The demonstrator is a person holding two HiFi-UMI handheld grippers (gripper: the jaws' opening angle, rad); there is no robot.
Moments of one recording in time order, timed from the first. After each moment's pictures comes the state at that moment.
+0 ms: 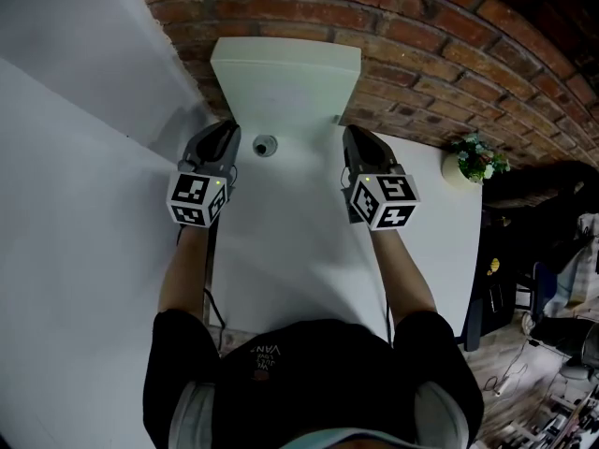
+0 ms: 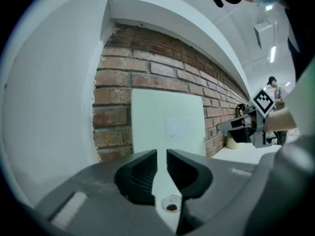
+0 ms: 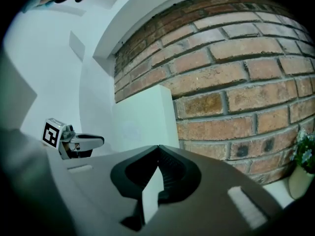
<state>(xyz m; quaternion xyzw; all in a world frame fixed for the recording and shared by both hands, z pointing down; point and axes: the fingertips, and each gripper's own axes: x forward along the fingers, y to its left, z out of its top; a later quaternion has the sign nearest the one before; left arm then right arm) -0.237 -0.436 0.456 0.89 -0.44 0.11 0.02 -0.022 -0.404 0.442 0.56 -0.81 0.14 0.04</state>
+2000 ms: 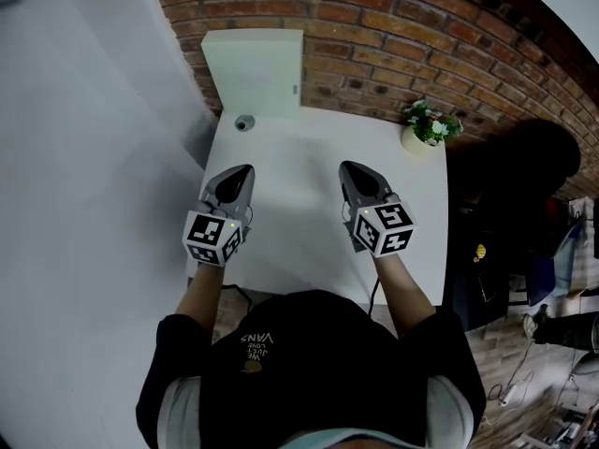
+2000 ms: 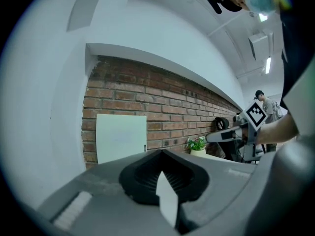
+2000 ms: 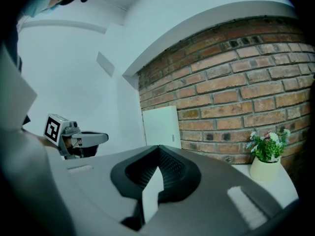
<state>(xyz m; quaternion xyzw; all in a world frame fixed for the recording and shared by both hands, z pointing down) -0.144 -0.194 0.410 0.91 -0.42 0.07 0.03 0.039 -0.184 0.411 0.52 -0.85 0.13 0.05</state>
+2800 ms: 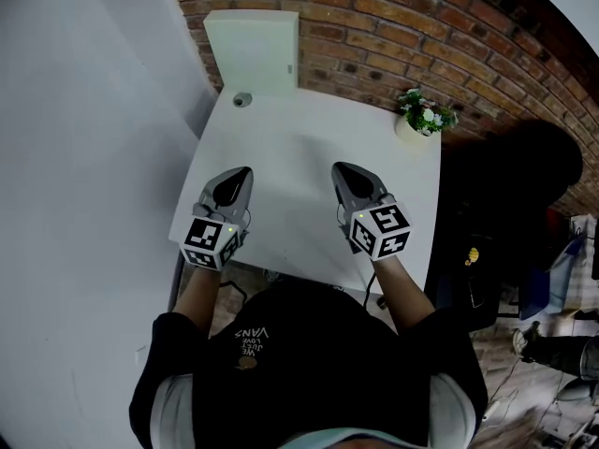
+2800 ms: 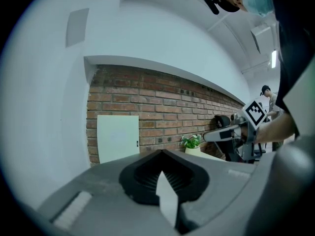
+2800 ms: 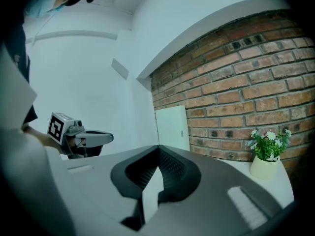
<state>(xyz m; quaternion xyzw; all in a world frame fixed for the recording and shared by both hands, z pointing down) -0.104 -0.112 0.408 0.88 -0.46 0.08 0.04 0.063 -0.121 0.407 0.44 -0.89 0.12 0.05</state>
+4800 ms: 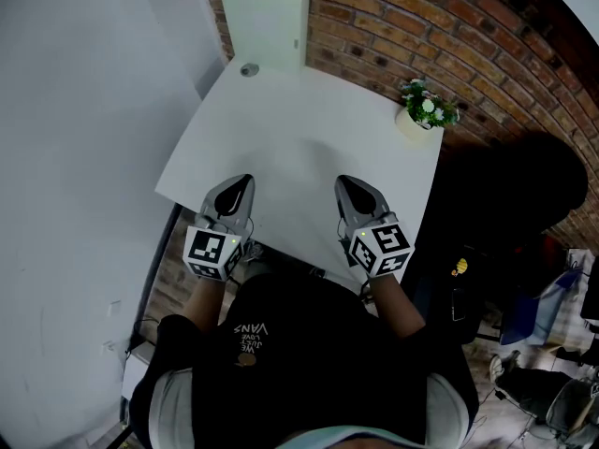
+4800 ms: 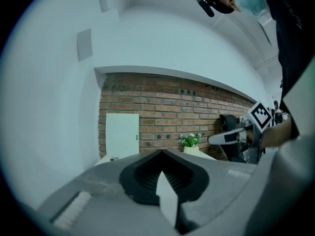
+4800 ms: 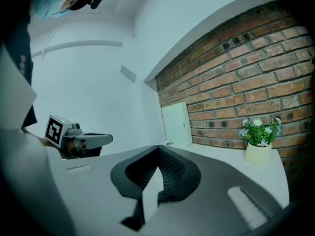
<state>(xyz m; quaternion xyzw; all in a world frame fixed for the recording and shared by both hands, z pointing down) -0.050 -0.017 0.426 0.84 -0.54 0.08 0.06 0.120 -0.045 0.427 0.40 -0.91 0.14 0.05</state>
